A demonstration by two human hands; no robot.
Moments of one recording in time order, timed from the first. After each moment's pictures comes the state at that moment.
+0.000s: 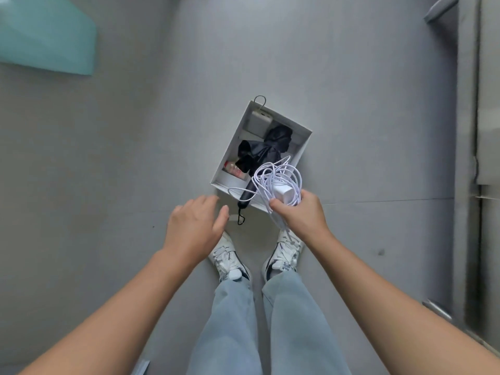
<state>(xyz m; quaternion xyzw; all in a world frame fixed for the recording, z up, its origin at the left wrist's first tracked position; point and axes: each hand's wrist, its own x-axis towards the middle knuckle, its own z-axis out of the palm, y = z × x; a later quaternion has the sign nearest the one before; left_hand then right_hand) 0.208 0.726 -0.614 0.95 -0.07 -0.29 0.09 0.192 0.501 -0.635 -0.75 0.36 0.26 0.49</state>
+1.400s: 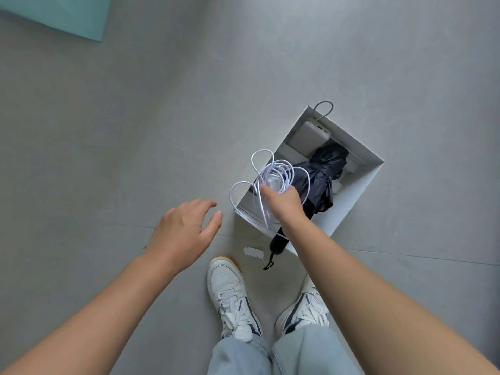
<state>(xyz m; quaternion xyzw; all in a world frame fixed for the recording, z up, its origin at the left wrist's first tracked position) 0.253 0.814 -0.766 0.93 0.01 -0.34 0.16 0.291 0.611 -0.839 -0.68 0.42 0.35 0.48</state>
